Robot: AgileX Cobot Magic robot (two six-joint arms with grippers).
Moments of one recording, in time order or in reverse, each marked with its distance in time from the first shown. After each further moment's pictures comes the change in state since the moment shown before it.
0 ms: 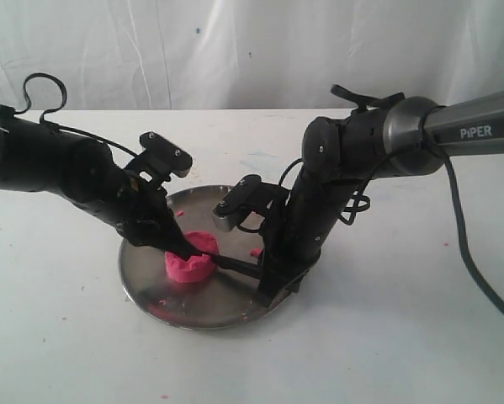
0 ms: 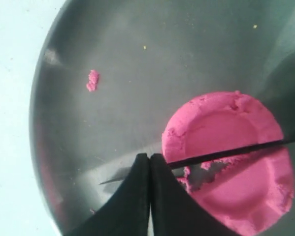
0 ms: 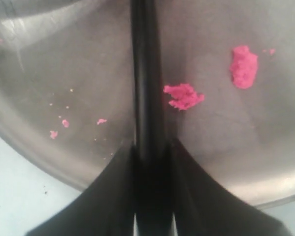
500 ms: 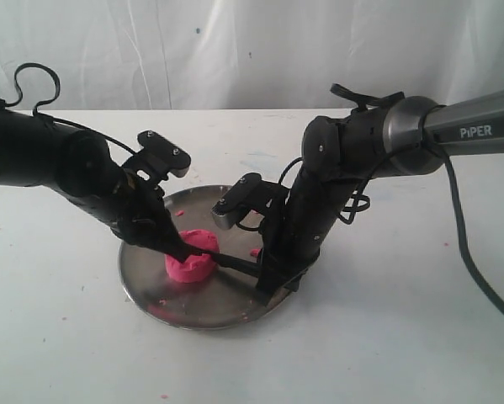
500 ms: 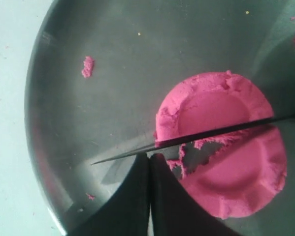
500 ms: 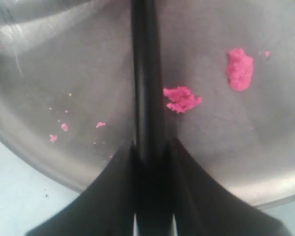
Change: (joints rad) left arm 0.000 -0.013 -0.004 0.011 0.057 0.003; right arm 0.000 0.000 -0.003 0.000 -0.004 0.013
